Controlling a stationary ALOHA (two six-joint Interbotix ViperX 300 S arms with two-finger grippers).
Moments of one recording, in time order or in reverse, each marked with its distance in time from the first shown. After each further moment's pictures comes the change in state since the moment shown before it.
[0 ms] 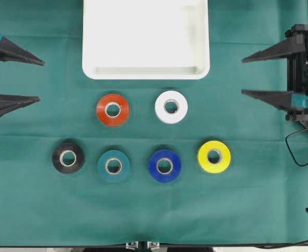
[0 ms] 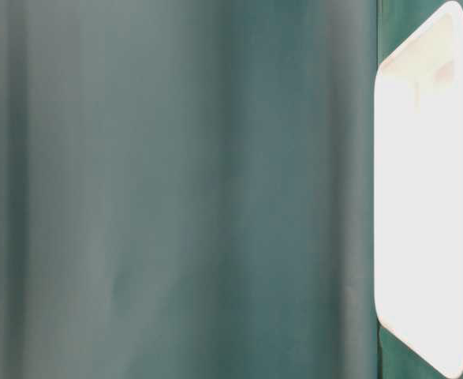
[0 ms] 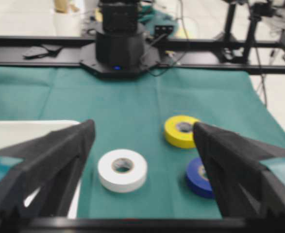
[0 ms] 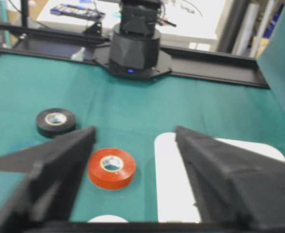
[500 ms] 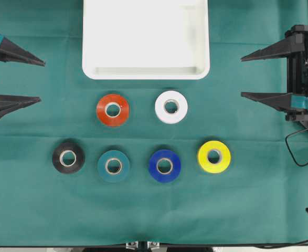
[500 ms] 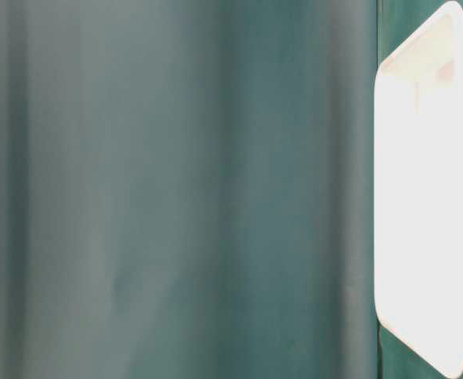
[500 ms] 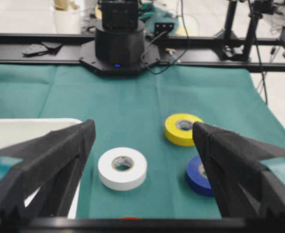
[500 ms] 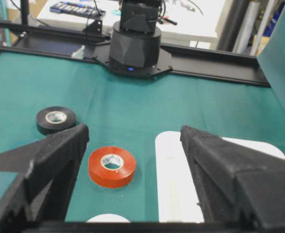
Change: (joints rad) left arm 0.000 0.005 0.000 0.000 0.000 0.000; right arm 0.000 0.002 0.000 0.000 -0.002 0.005
